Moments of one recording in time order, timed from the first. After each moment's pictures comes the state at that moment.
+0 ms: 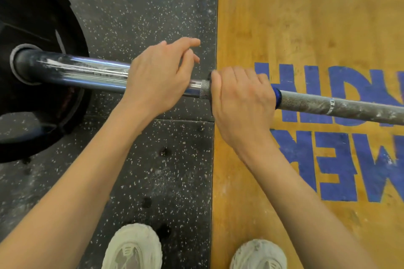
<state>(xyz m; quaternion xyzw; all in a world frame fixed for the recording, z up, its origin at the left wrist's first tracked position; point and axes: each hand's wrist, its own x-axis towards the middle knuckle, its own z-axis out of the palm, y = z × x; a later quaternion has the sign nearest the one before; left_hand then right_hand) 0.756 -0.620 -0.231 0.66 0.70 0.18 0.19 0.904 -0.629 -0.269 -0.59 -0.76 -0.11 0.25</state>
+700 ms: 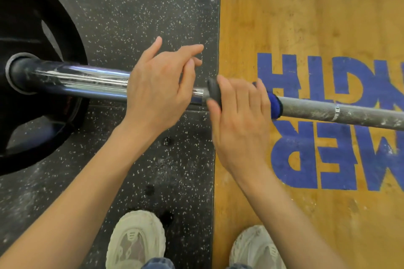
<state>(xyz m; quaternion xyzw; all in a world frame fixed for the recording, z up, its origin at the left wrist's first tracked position) 0.758 -0.659 -0.243 0.71 0.66 0.24 0.11 0.915 -0.687 -0.287 -0.58 -0.78 -0.04 0.24</state>
